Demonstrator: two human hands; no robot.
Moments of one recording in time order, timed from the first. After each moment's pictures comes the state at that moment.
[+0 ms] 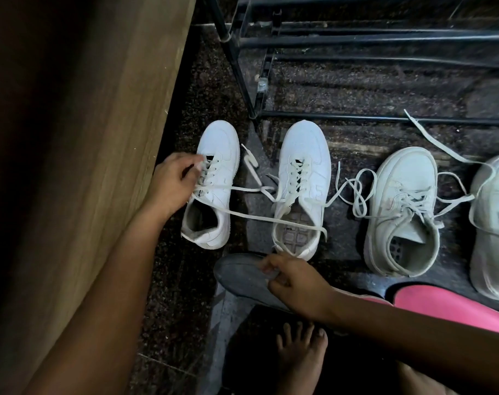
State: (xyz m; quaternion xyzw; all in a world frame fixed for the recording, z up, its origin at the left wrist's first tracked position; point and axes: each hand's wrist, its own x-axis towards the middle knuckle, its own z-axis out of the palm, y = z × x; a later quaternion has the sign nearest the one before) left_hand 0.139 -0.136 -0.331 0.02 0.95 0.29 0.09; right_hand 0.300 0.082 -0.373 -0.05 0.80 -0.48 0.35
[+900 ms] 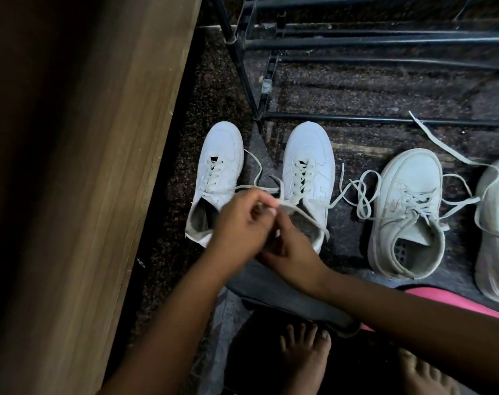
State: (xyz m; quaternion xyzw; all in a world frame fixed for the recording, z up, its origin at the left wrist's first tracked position) left_hand 0.222 -0.038 -0.296 -0.04 0.88 0.43 0.21; right_hand 0.268 0.071 -0.361 0.00 0.76 -0.62 0.20
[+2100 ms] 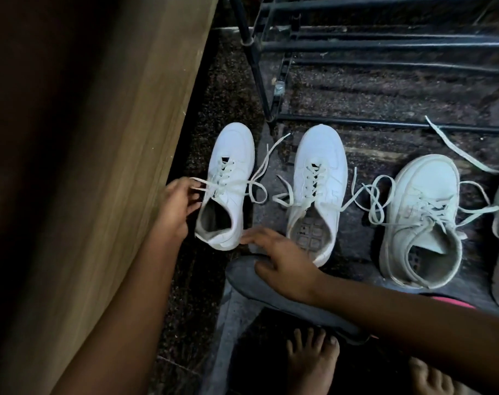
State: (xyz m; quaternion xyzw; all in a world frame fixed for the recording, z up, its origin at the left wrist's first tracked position) left_hand 0.164 -0.145 -0.353 -0.37 0.73 0.58 0.08; right_hand 0.263 0.051 -0.366 -0.16 0.79 -0.54 0.25
